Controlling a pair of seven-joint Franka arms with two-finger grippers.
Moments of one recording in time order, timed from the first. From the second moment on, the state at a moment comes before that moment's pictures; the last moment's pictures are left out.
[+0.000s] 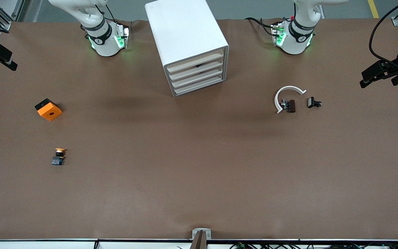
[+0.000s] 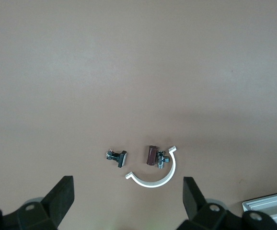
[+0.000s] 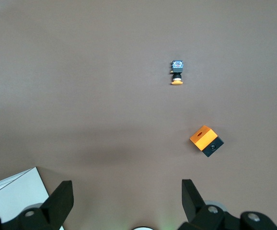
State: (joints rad) left arm -0.05 -0.06 0.02 -1.59 0.00 1.54 -0.10; right arm -0.01 -0.13 -0.05 -1.54 0.03 1.43 -0.01
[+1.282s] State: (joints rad) left arm -0.05 0.15 0.00 -1.63 -0.02 1.54 -0.12; right arm -0.01 -0.13 -0.06 -1.55 0.03 1.43 -0.01
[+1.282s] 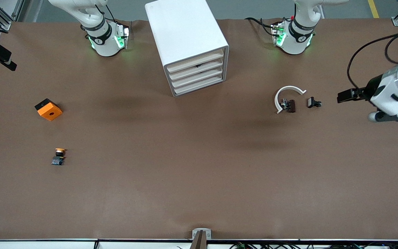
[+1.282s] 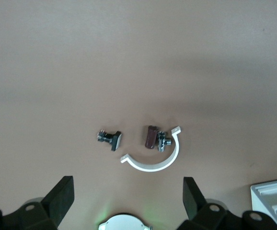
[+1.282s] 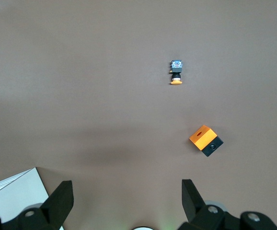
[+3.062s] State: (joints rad) left arm -0.28 0.57 -0.10 -1.43 -0.34 1.68 -1.46; right arm -0.02 0.05 -0.06 -1.56 0.02 1.48 -0.02
